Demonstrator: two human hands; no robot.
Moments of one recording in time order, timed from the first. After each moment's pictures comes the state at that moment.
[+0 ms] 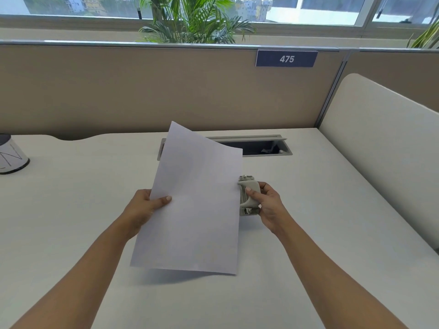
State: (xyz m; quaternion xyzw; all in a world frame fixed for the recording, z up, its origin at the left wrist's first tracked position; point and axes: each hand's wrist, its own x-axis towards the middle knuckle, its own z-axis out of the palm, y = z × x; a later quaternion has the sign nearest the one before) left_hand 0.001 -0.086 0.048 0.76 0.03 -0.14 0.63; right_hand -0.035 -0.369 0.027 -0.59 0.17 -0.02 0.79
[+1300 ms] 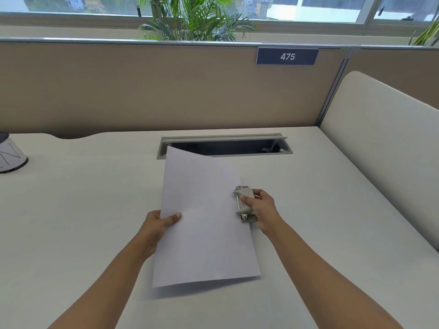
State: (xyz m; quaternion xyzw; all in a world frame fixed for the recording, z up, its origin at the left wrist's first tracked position) left_hand -0.020 -0.110 0.008 0.69 0.13 -0.18 0.68; right_hand -0.029 -0.357 0.013 -0.61 0.27 -0.01 0.75
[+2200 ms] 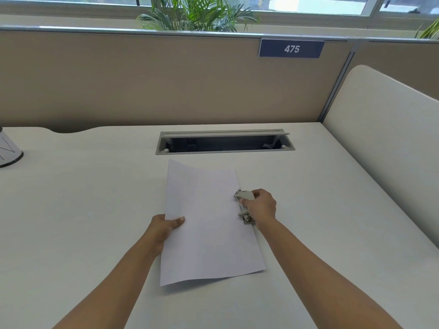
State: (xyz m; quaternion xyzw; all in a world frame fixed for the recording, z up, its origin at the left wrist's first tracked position) left_hand -0.017 -0.123 -0.005 0.69 0.21 -0.21 0.65; right_hand -0.018 -0.352 0.004 -0.80 0.32 -0.03 0.51
